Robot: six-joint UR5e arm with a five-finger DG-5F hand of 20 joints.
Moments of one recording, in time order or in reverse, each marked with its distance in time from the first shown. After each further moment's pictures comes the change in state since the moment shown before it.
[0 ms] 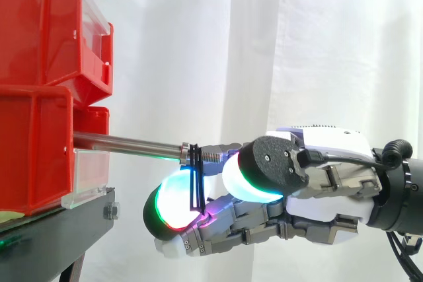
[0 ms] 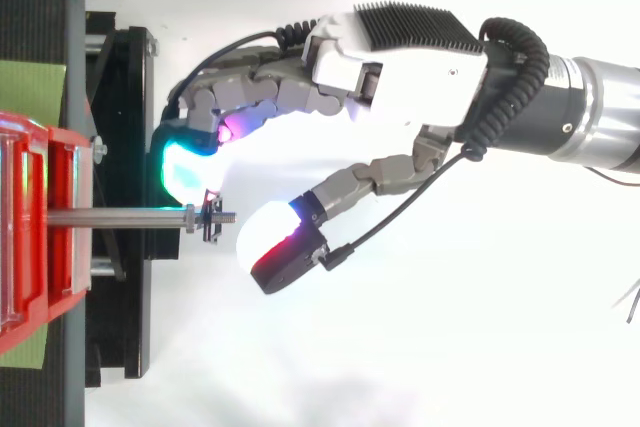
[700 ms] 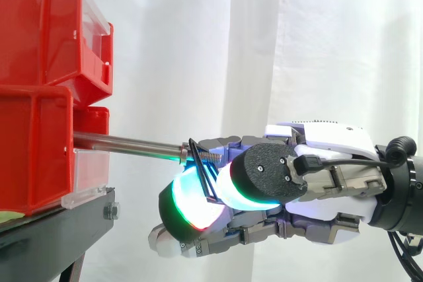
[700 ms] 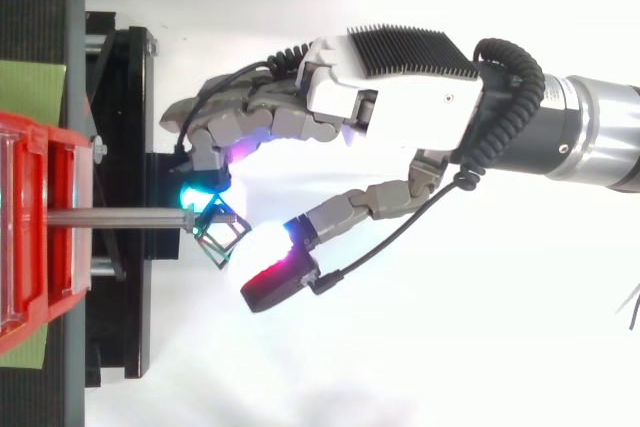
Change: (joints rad) arm 0.016 0.000 0.001 0.012 0.000 -0.003
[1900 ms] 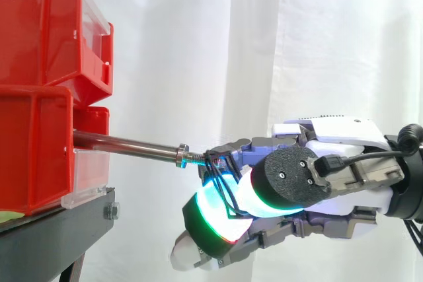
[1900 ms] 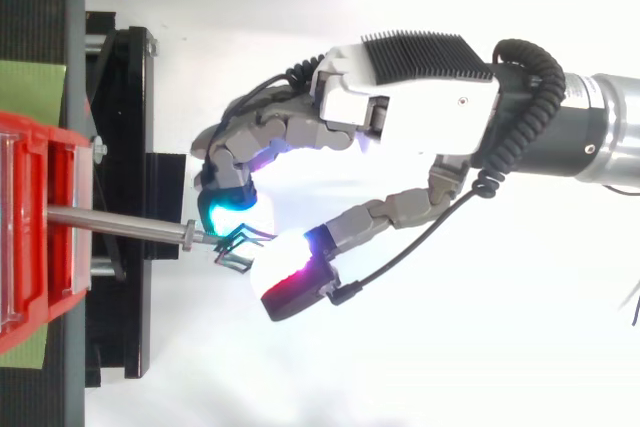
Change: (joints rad) arm 0.000 0.043 0.000 -0.138 -0.023 0.029
